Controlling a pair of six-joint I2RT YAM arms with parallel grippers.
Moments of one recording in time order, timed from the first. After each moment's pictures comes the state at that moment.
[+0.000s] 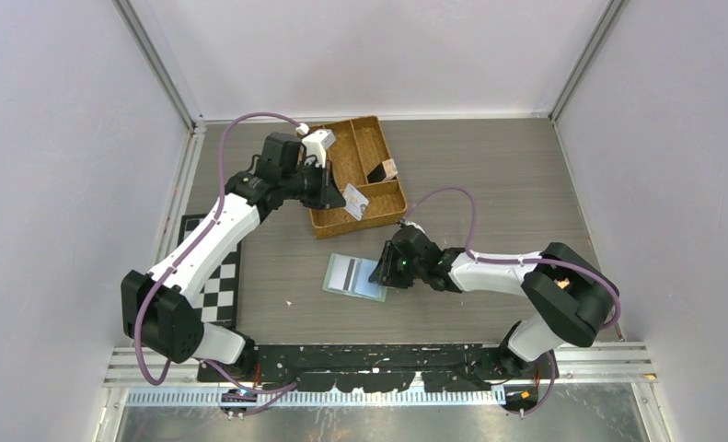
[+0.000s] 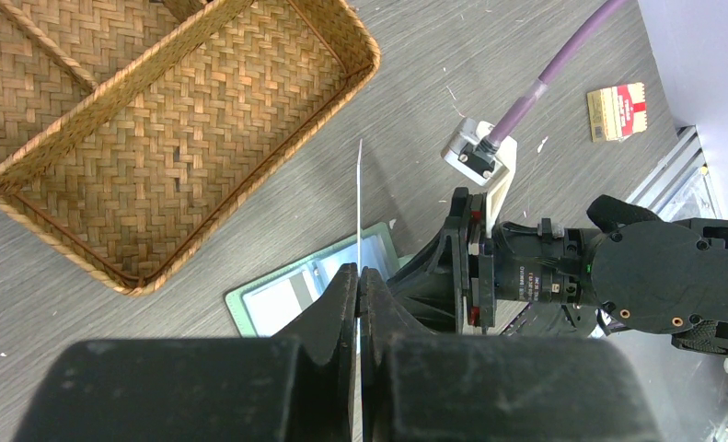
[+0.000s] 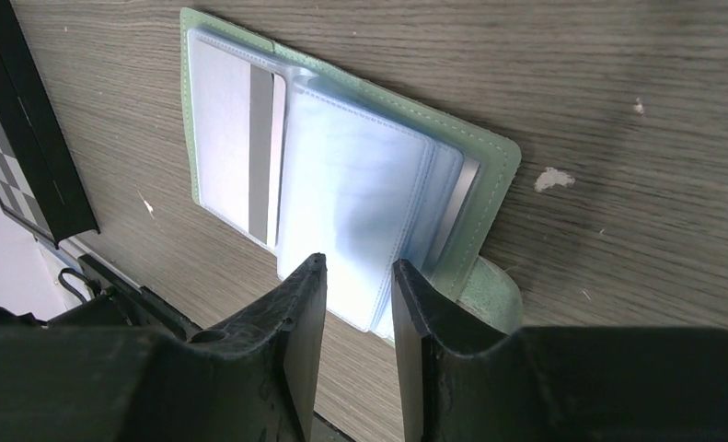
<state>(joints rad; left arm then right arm) -0.44 1.41 1.27 -0.54 0.42 -0.26 0.85 1.52 0.65 0.05 -0.08 0.99</state>
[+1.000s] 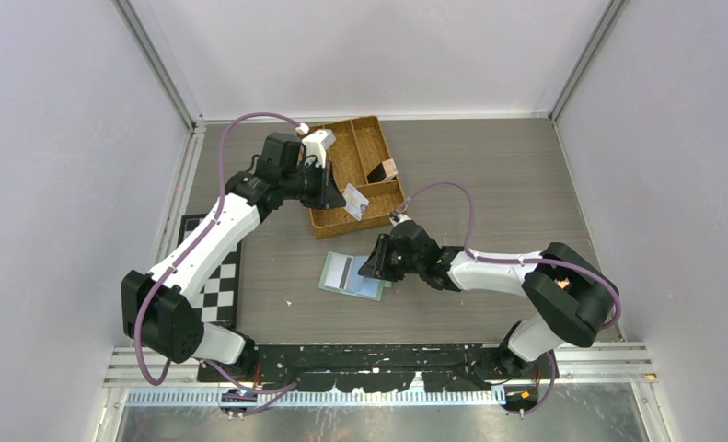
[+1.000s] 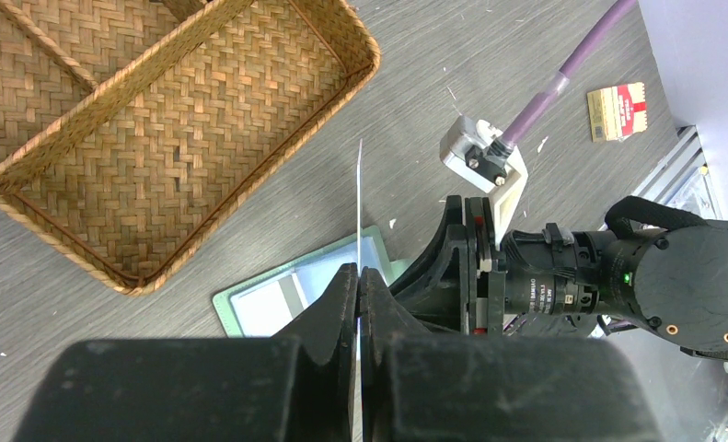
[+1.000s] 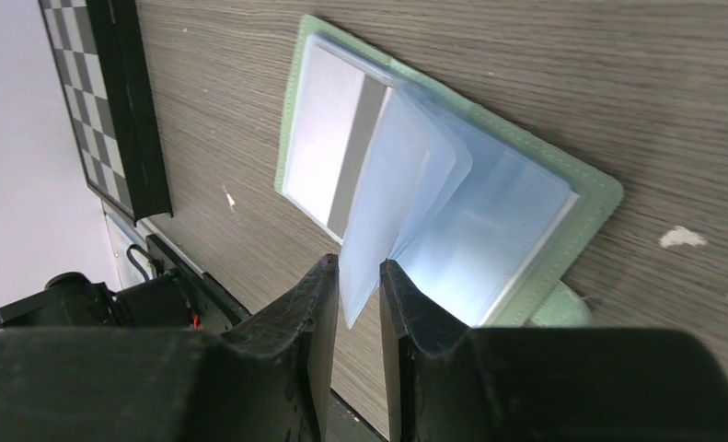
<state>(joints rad) -0.44 1.41 1.27 -0.54 0.42 -0.26 0.86 1.52 0.67 0.17 -0.14 0.99</state>
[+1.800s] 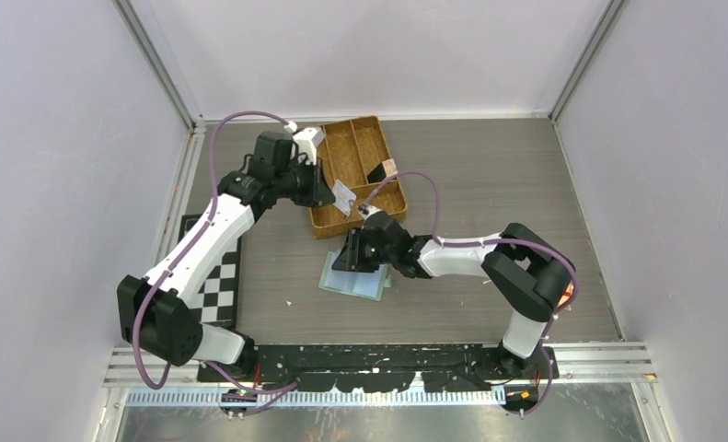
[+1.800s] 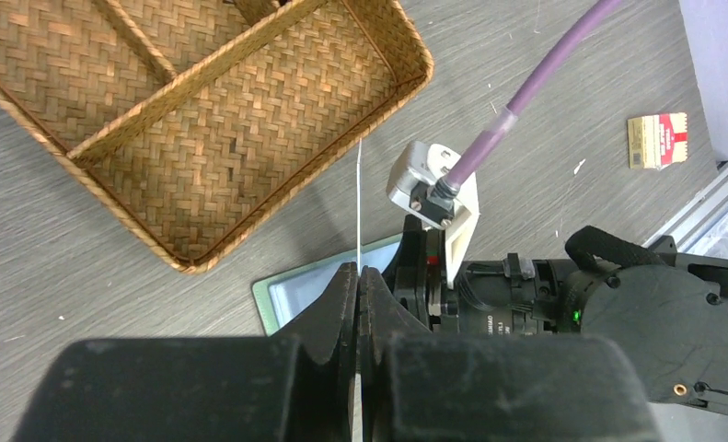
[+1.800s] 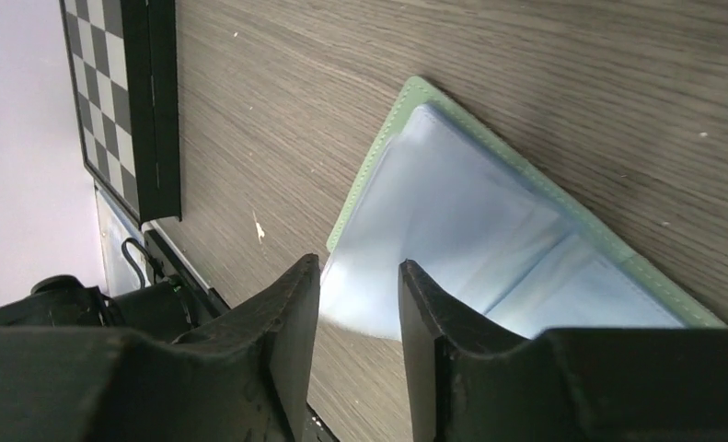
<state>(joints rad) -0.40 1.39 1.27 -0.57 0.35 -0.26 0.90 1.76 0.88 0.23 -0.19 0.90</state>
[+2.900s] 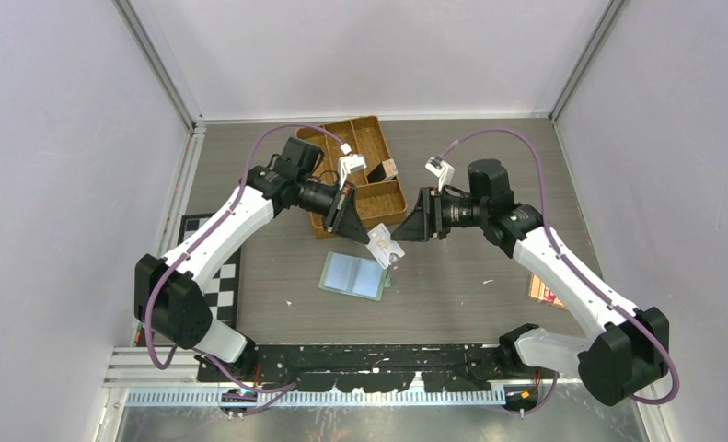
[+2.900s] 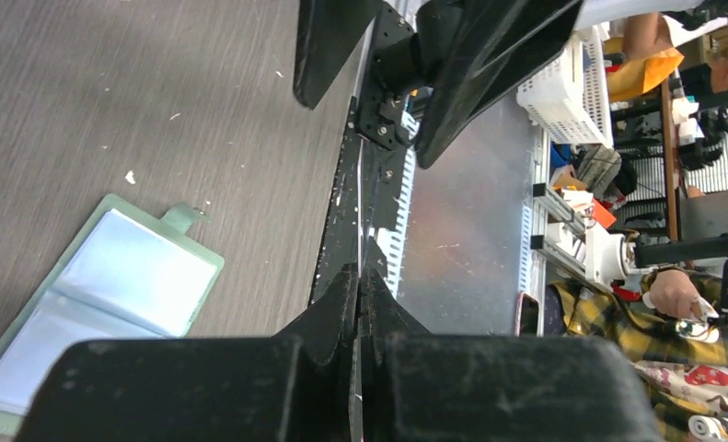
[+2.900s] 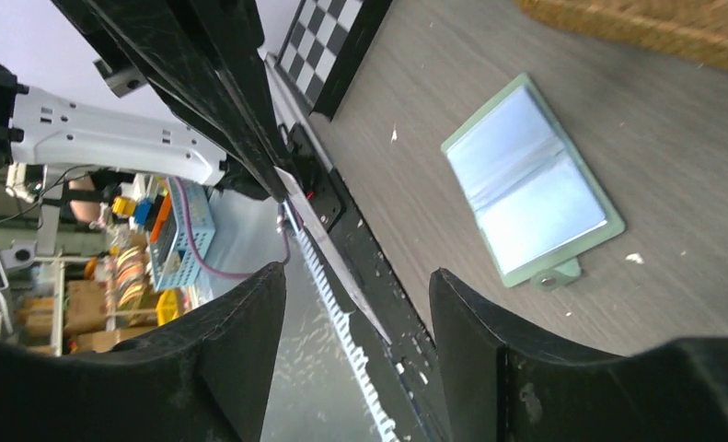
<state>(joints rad) -0.50 1.49 1.33 -0.73 1.05 0.00 0.42 1.15 0.95 -0.32 -0.83 0.48</state>
